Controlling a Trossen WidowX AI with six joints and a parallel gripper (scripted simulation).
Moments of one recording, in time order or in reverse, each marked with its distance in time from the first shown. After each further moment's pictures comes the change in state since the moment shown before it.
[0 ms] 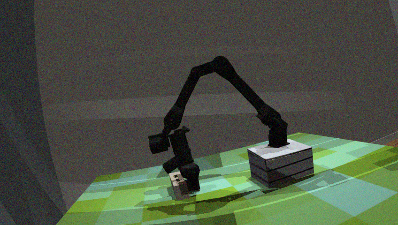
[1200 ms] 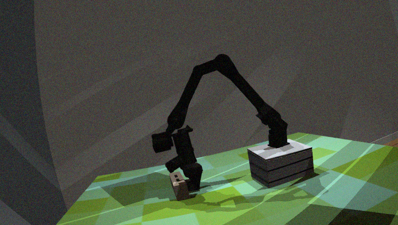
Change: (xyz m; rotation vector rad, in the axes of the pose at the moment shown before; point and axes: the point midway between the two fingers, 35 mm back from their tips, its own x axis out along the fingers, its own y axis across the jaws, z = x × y) arm 0.001 0.000 -0.009 -0.001 -0.018 -0.001
